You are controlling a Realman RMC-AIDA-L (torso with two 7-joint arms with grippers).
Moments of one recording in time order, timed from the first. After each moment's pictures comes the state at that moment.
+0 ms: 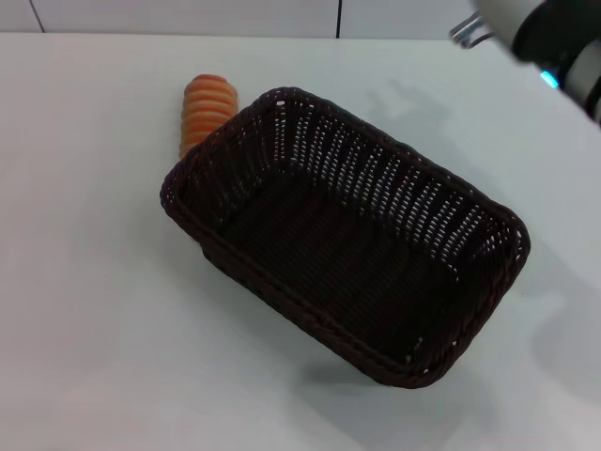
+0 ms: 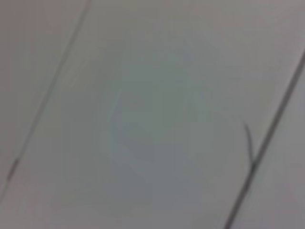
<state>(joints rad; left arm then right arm) 0.76 -2.07 1.69 1.88 2.33 -0.05 -2.67 0.20 2.06 1.14 1.67 -0.44 -0.13 -2.87</state>
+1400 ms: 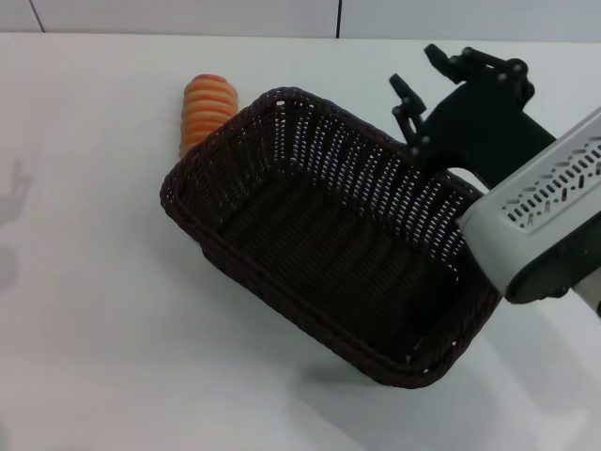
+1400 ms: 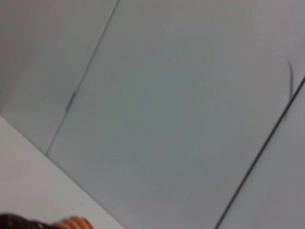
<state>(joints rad) 0.39 -2.06 1.66 1.66 2.34 0.01 -2.56 -0.23 2.08 0.91 1.81 -0.67 -0.11 -2.86</state>
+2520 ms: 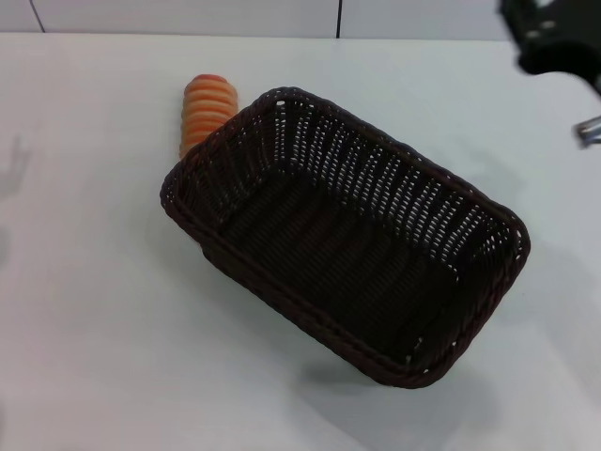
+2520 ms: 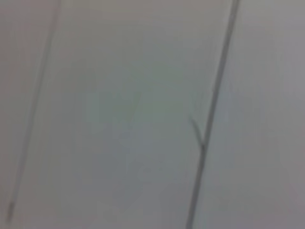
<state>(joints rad) 0.33 -2.07 1.57 1.72 2.33 0.07 -2.60 -0.34 2.03 1.02 2.01 -0.59 -0.01 -2.60</state>
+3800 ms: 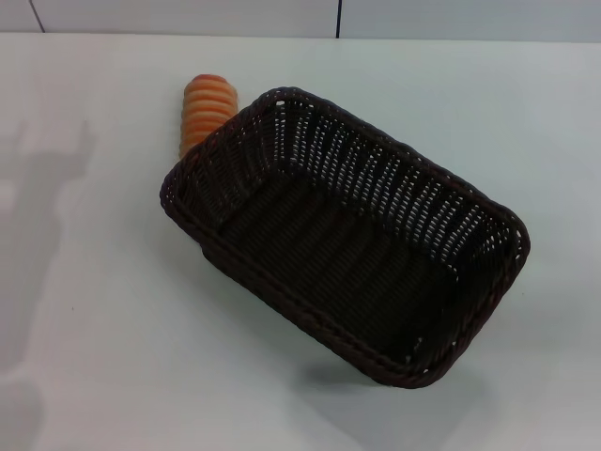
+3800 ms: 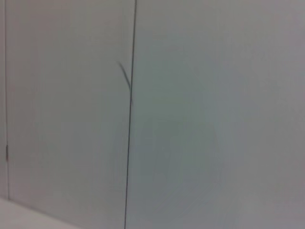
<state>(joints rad) 0.30 -2.06 1.68 1.77 2.33 0.05 -2.61 -0.10 2.07 2.40 1.64 -1.55 1.39 -1.41</state>
